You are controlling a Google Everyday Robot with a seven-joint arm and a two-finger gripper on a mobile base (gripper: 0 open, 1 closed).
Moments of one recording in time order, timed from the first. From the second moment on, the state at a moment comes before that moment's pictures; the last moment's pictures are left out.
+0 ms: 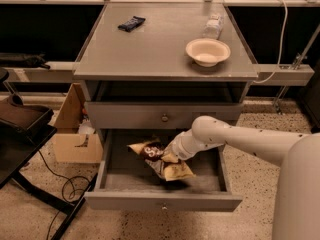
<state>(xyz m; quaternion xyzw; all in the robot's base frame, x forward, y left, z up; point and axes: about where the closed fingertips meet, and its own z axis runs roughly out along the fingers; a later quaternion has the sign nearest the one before) 0.608 -0.023 0.488 -0.57 0.76 0.18 0.25</state>
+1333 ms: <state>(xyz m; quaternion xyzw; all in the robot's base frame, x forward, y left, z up) 0.581 -0.031 0.528 -0.60 0.74 0.18 0.27</state>
